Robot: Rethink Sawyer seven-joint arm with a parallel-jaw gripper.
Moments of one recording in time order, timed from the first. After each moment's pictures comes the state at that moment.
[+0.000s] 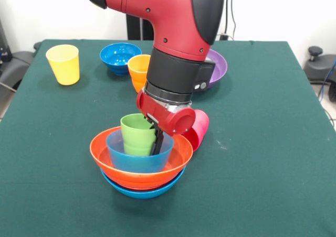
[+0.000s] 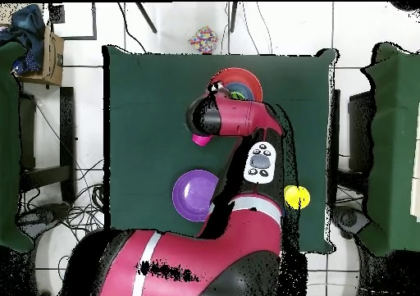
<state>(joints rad) -0.11 -0.32 -0.19 1.23 -0.09 0.27 2.69</state>
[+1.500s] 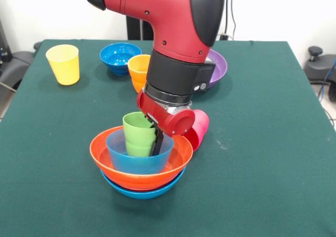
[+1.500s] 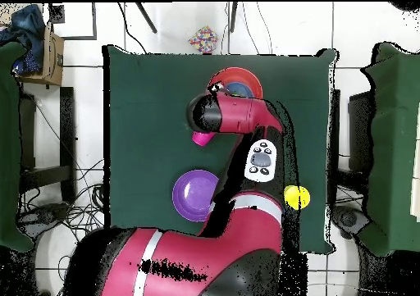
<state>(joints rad) -0.11 -0.31 -0.18 1.21 -0.08 0.36 2.69</state>
